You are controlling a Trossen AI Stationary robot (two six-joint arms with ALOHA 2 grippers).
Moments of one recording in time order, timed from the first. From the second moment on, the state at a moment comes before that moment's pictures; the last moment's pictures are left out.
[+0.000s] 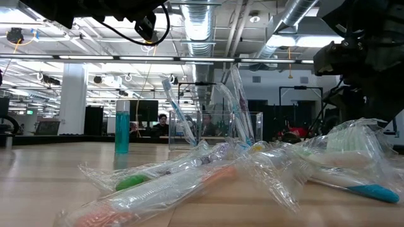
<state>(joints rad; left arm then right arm) -0.10 1.15 0.54 0.54 0.15 -0.06 0.33 1.30 0.60 -0.49 0.03 0.37</state>
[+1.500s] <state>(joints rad) -0.10 1.15 0.54 0.54 0.15 -0.06 0.41 1.45 0.60 -0.35 0.02 0.38</state>
